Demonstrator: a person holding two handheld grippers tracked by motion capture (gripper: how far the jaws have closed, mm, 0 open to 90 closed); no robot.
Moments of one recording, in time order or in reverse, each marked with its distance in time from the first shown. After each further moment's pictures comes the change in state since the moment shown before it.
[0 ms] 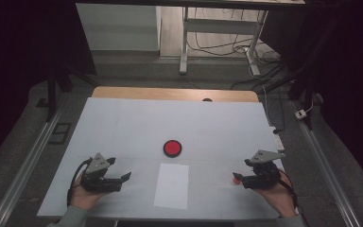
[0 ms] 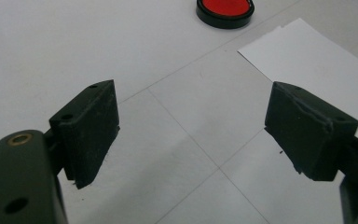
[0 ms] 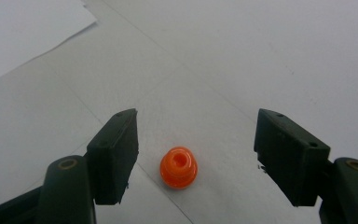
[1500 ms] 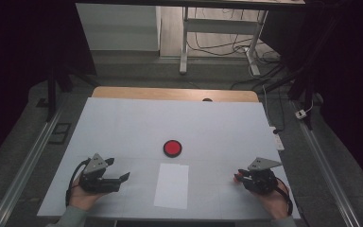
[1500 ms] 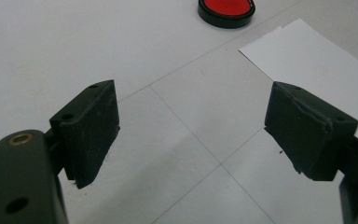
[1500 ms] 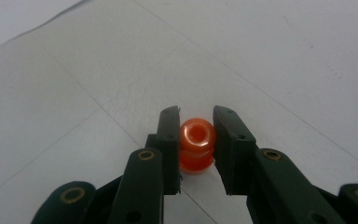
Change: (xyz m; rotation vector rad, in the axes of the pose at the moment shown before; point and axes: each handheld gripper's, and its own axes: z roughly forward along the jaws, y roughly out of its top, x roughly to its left) left arm 0.003 -0.003 -0.002 -0.007 -0.004 -0.013; right arm 0.006 -0.024 0.014 -0.013 -0.003 0.022
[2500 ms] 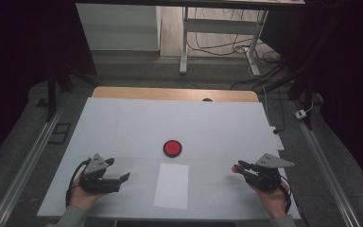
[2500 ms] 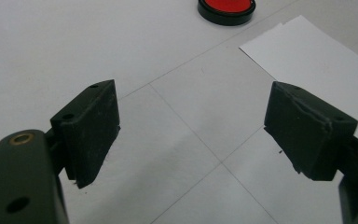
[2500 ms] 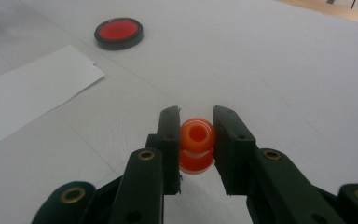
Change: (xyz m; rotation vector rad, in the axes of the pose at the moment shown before) left arm 0.000 0.000 0.001 0.008 0.001 0.007; right arm -0.002 0.009 -0.013 -0.233 0.010 0.071
